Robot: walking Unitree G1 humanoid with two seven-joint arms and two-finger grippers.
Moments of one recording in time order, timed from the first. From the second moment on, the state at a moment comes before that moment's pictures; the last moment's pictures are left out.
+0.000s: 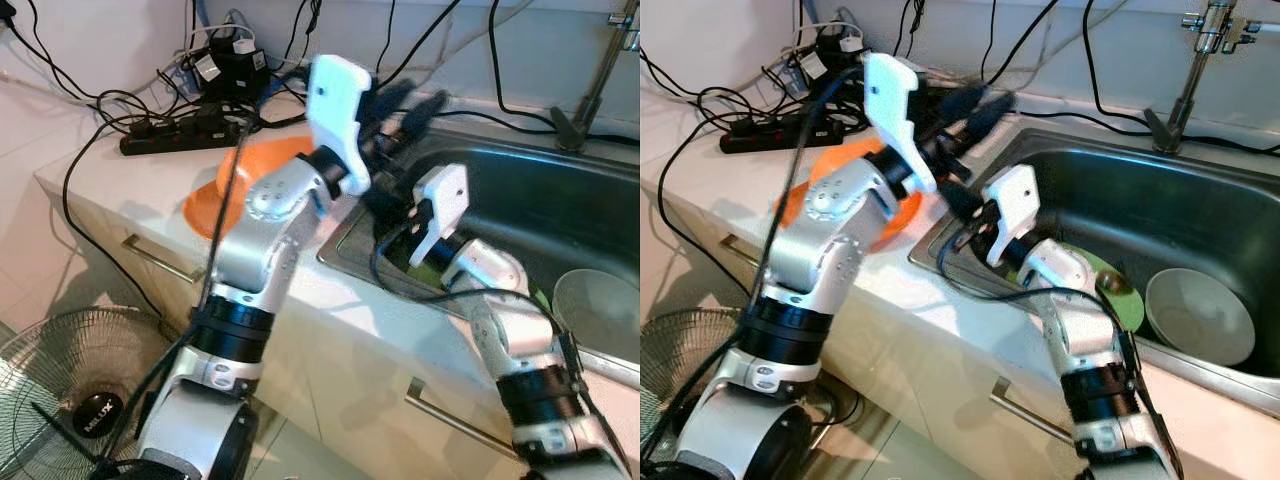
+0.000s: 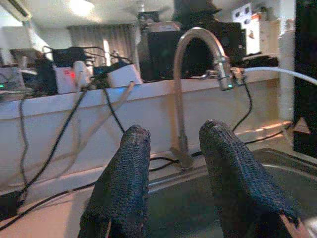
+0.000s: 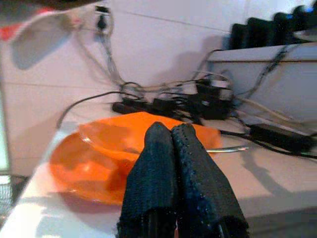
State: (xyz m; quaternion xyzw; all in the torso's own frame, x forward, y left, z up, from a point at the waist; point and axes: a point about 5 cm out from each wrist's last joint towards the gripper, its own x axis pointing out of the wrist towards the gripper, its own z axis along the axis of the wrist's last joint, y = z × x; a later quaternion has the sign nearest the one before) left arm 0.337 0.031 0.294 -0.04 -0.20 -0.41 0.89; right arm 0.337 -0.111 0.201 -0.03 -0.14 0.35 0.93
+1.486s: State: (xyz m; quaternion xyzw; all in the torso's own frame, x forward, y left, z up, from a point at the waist) left arm 0.416 0.161 0.260 0.21 -0.05 -0.18 0.96; right arm 0.350 -0.138 0.194 -0.04 -0.12 0.12 0.99
